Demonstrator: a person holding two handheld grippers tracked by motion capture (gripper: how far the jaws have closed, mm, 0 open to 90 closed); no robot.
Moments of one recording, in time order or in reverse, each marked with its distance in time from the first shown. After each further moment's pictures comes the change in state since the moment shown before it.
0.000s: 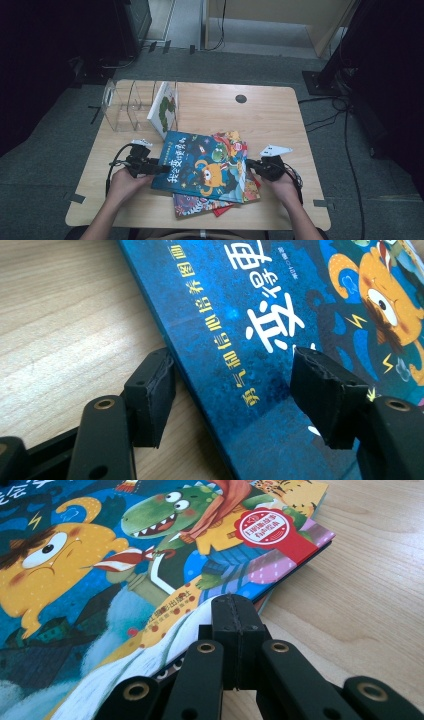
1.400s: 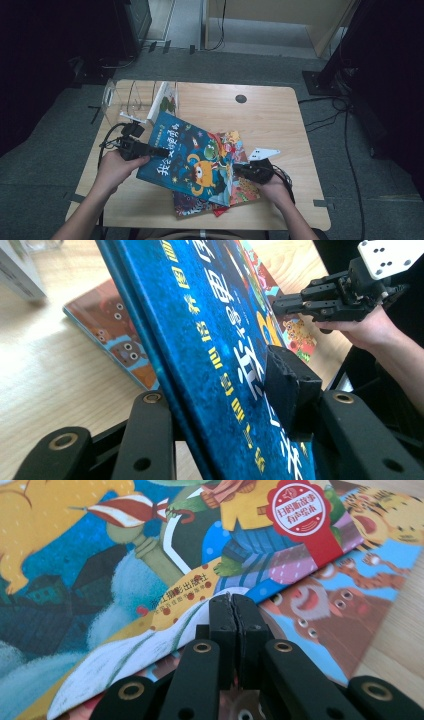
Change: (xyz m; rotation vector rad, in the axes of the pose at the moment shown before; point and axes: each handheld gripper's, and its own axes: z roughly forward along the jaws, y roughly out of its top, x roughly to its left) left arm -0.051 0.068 -0.081 0.038 -0.117 -0.086; right arm 0.026 0.007 0.020 -0.006 0.140 -0.067
